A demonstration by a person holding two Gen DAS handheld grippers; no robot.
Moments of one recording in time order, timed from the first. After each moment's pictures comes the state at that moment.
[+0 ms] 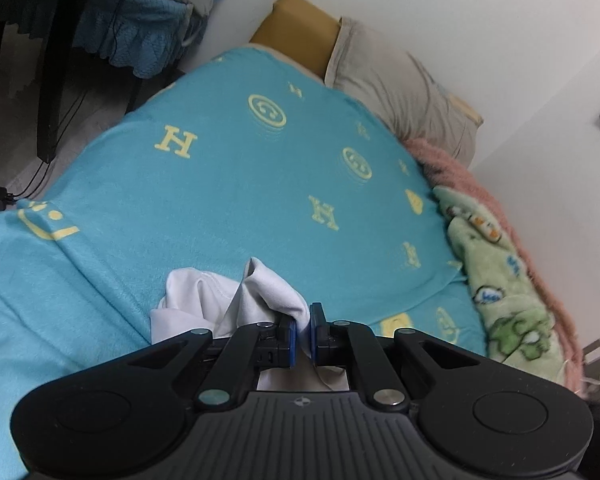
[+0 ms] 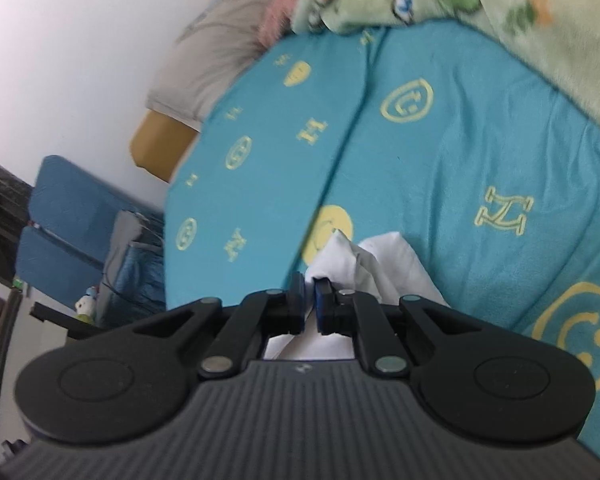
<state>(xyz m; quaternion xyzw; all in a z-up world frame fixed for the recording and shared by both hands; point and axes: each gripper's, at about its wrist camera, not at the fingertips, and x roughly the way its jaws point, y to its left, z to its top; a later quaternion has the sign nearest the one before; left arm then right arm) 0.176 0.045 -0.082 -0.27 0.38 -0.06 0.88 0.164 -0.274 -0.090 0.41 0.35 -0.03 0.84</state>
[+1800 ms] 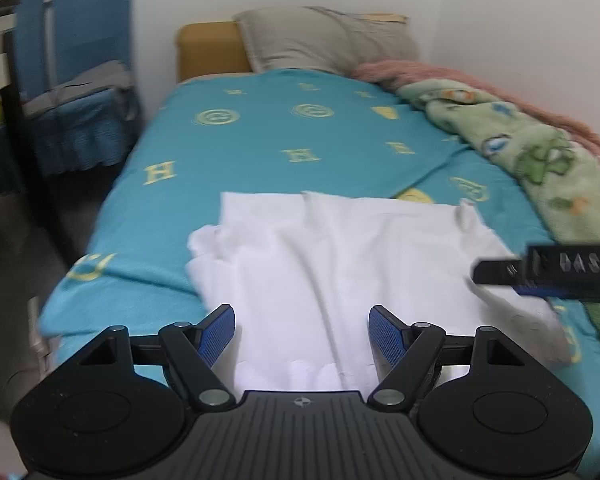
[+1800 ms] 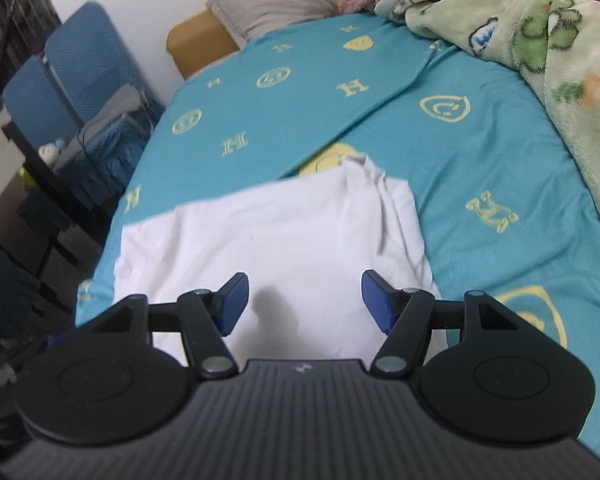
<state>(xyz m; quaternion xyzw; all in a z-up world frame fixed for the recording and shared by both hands) 0.088 -0.009 -0.087 0.00 0.38 -0.07 0.92 0.110 -0.213 -0.088 0.17 0.39 0.03 0.90</state>
